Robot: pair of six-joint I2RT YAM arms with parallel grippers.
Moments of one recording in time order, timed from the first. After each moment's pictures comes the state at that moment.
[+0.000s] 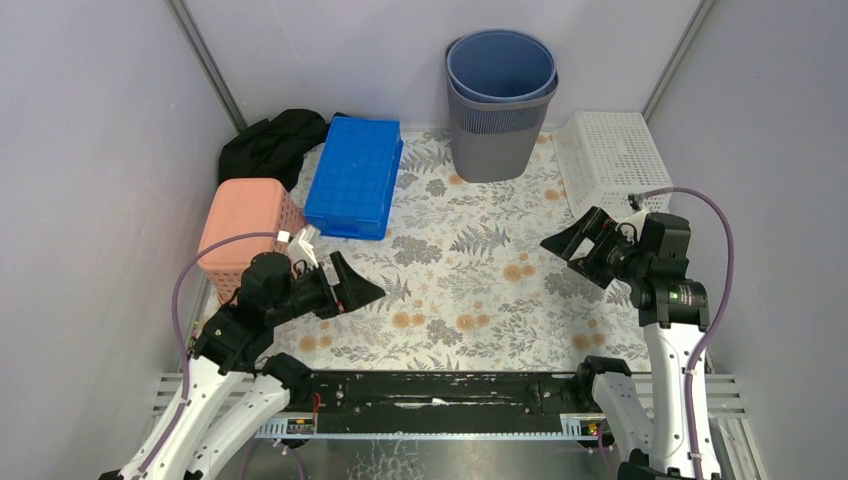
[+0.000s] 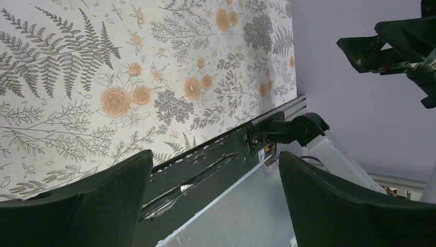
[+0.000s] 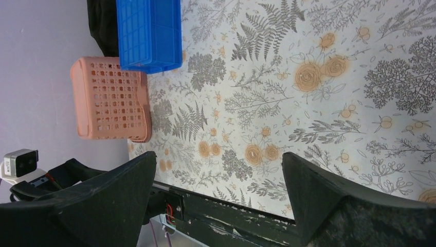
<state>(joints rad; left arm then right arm) -0.48 0.52 0.74 -0.72 0.38 -0.81 -0.11 0.73 0.95 -0.86 -0.54 0.61</state>
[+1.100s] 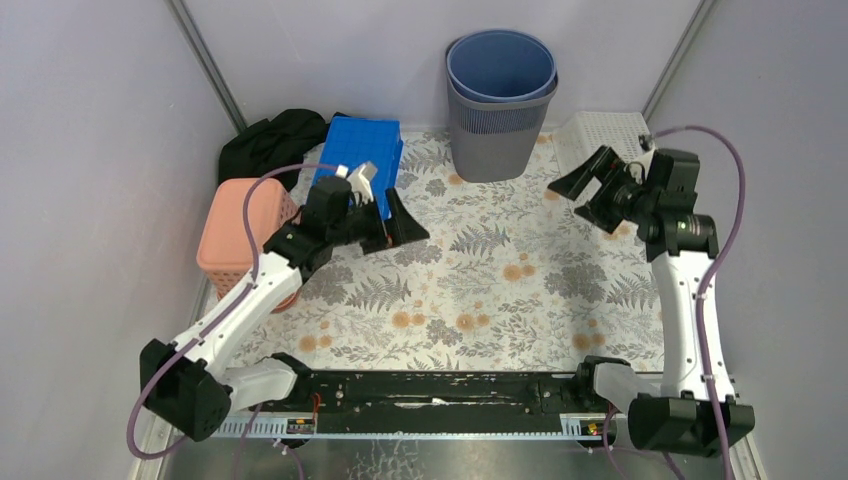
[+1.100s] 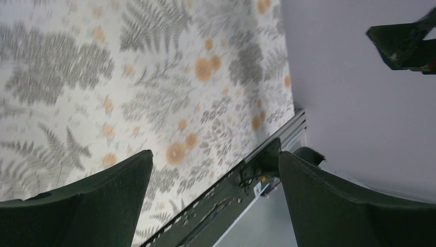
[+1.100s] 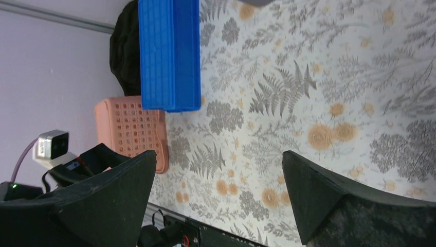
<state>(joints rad) -0.48 1.14 0.96 -0.38 0.44 -0.75 -0.10 1.06 1.22 -0.77 -0.51 0.64</state>
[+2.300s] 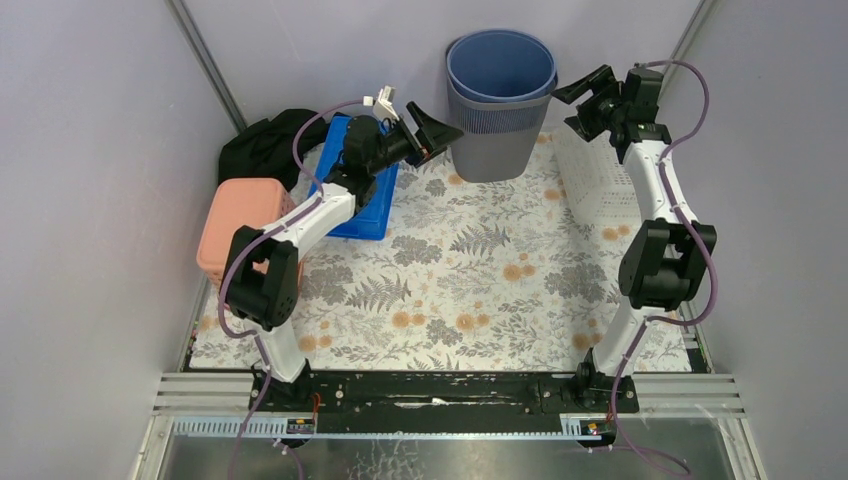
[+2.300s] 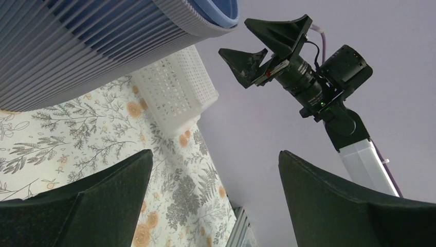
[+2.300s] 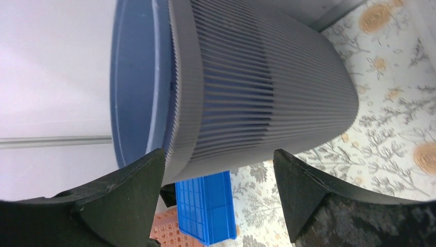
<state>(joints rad) -0.39 1.78 1.37 0.42 0.49 -1.05 -0.10 1.86 1.74 -0.29 -0.39 0.92</state>
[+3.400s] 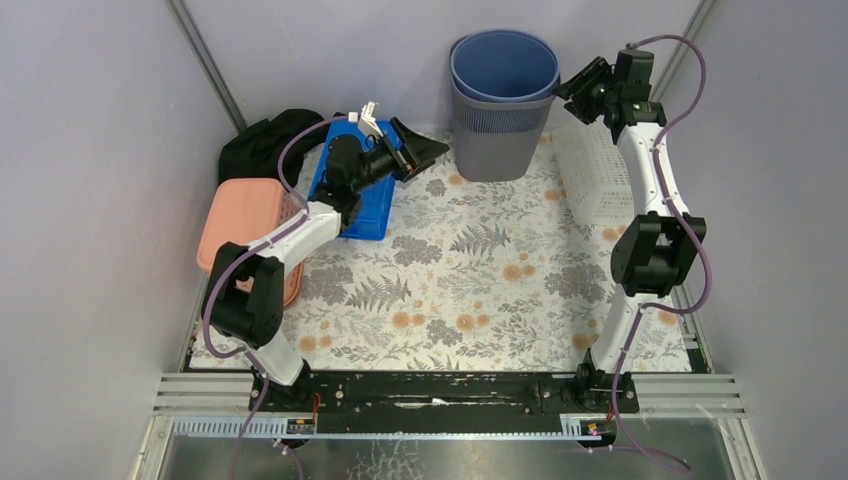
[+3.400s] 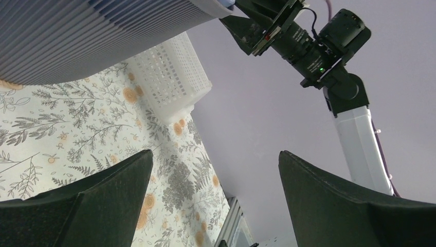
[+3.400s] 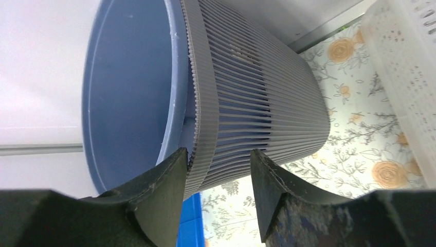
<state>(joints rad) -0.35 1.67 1.16 0.55 0.54 -1.10 -0.06 1.99 2.00 -0.45 -0.28 0.78</state>
